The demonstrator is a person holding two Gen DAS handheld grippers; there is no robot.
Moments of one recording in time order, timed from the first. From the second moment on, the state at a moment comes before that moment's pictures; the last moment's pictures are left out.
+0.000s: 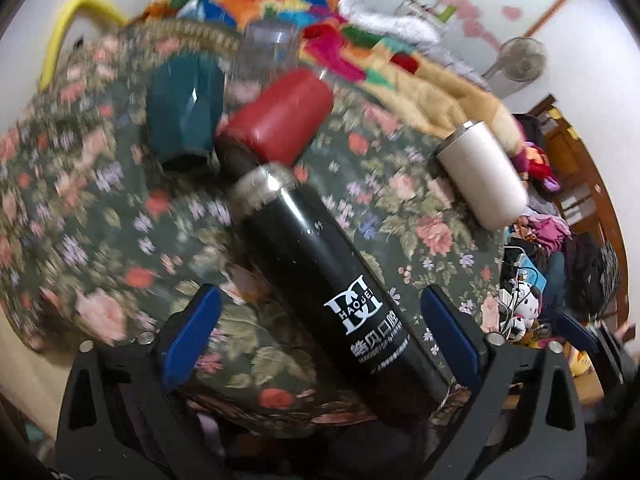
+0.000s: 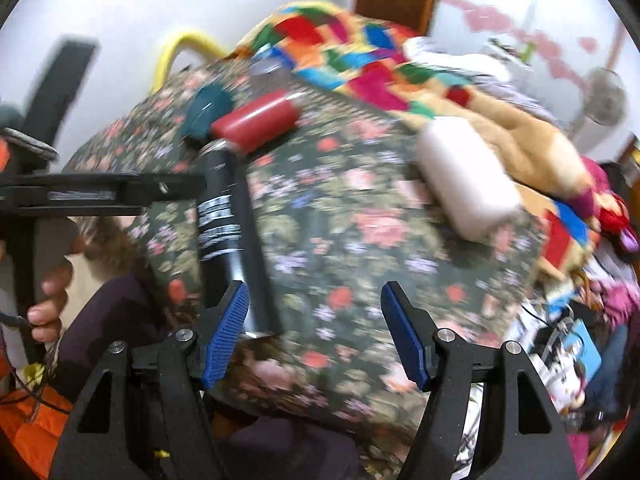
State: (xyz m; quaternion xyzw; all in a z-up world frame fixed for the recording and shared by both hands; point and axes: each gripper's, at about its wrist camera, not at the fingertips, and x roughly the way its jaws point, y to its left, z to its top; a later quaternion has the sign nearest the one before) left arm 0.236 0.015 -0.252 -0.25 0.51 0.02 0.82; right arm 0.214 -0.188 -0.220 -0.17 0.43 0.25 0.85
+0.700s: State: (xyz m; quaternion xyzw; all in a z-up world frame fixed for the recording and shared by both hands) left arm 0.258 -0.027 -0.289 -0.24 0.57 0.09 0.78; right arm 0.188 -0.239 -0.212 -0.09 0.37 0.17 0.91
